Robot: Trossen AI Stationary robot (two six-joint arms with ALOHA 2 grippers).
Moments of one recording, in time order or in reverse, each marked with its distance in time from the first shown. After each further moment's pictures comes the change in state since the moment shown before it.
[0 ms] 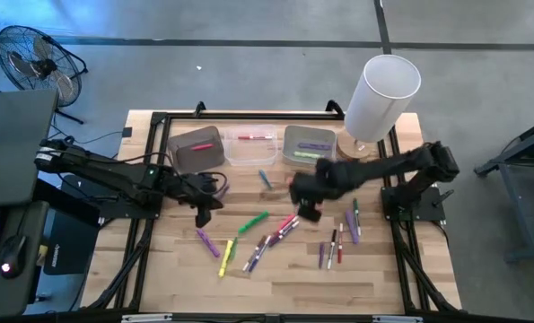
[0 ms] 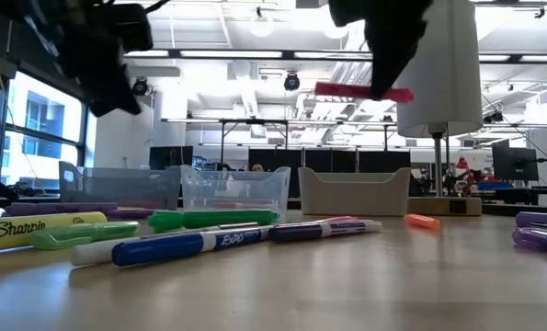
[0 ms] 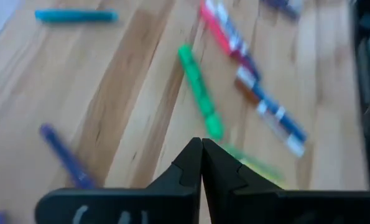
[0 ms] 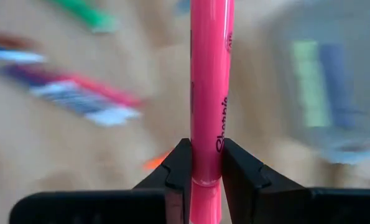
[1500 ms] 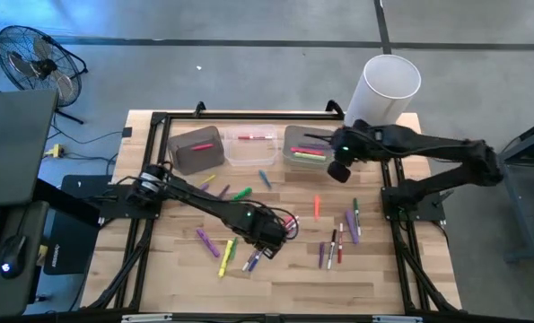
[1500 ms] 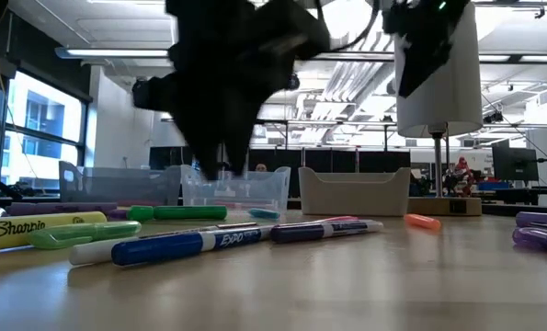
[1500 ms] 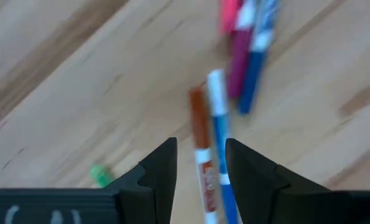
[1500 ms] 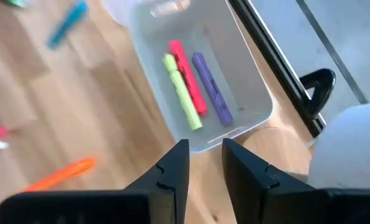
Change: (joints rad) left arm -0.146 1.090 1.056 -0.616 0.018 -0.661; right arm -0.335 -0.464 -0.320 0.140 0.061 -0.270
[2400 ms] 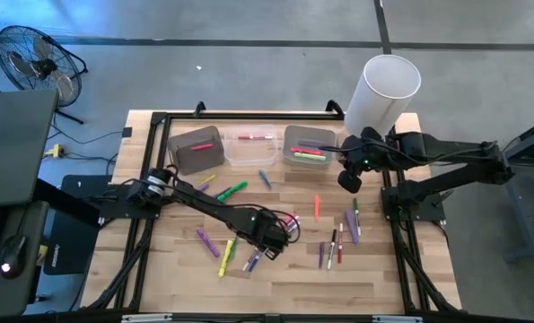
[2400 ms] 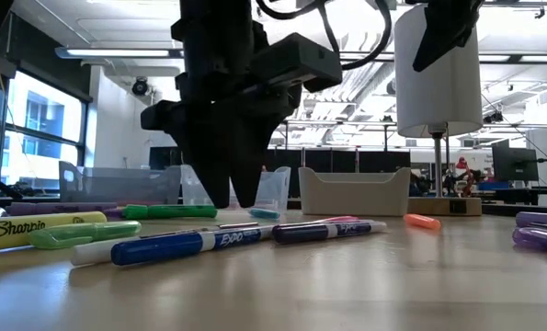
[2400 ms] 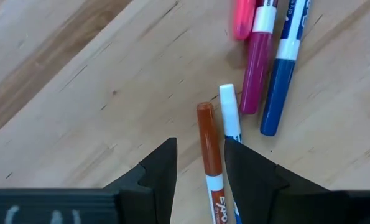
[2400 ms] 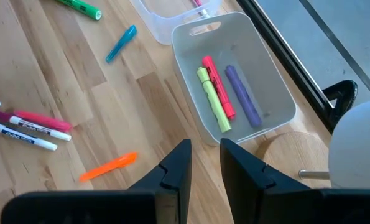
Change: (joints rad) left arm -0.004 0.064 0.000 0.050 -0.059 0.018; right arm 0.159 -0.128 0.000 -0.040 0.010 0.121
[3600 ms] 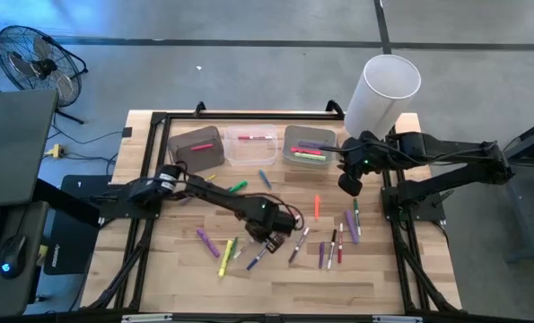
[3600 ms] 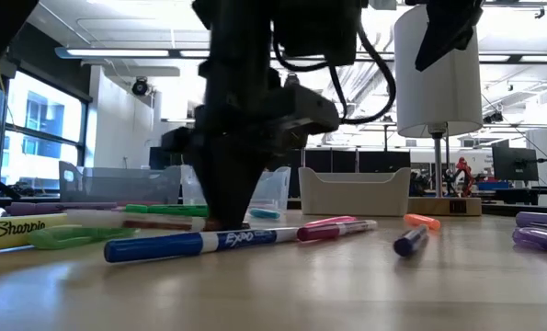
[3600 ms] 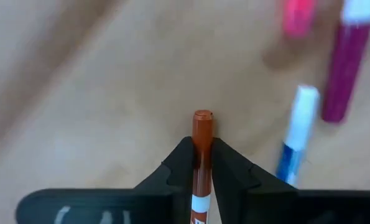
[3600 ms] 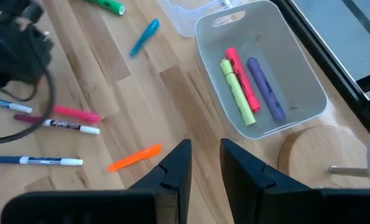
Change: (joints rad) left arm 0.109 0.075 0.051 -0.080 0.175 0.172; right arm 0.000 0.000 0.000 0.004 -0.097 0.034
